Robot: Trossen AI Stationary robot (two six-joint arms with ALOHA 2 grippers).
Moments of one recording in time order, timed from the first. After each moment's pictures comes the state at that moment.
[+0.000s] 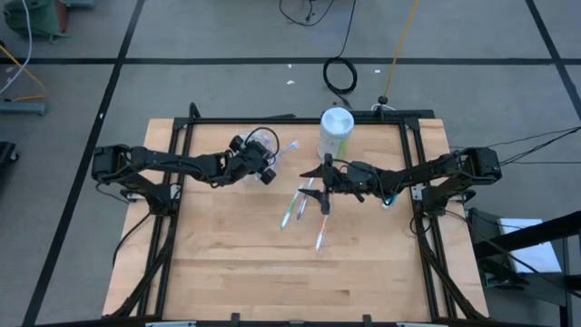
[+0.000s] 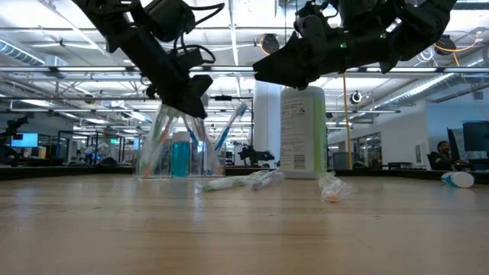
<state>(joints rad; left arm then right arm) 0.17 1.46 0.79 -0.01 -0.61 -0.20 -0.05 1.50 0.63 0.73 0.03 -0.01</state>
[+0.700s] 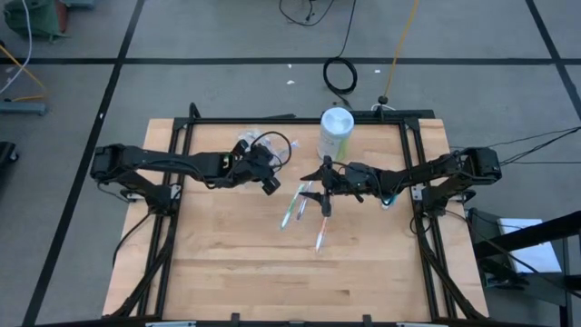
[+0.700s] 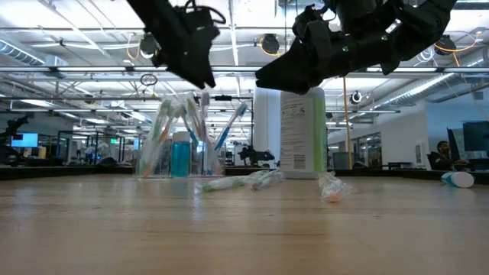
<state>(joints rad) 0.04 1.46 1.09 -0.46 -0.56 -0.36 -0.05 1.50 0.63 0.67 0.00 -0.01</state>
